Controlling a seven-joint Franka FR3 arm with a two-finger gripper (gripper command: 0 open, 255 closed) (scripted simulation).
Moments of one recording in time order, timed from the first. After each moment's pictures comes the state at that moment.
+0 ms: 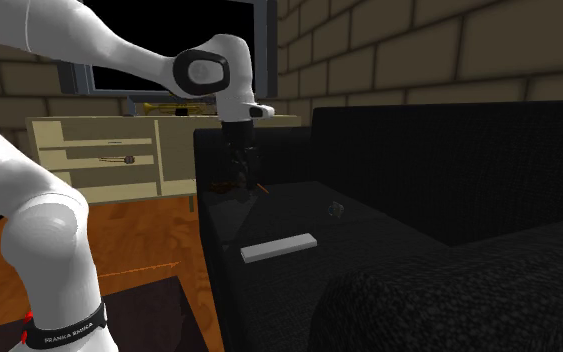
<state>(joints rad) 0.00 -0.60 -0.04 -2.45 0.00 1.92 -0.05</state>
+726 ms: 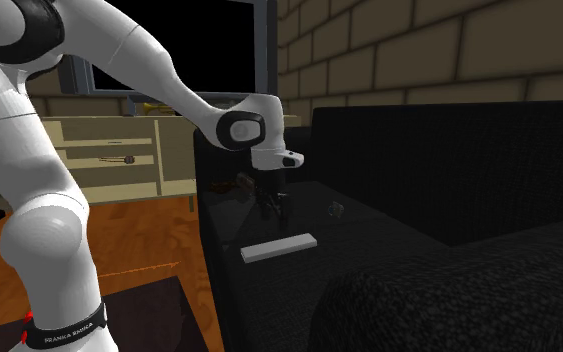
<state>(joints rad) -0.02 -0.24 -0.05 -2.46 -0.03 2.28 -0.05</state>
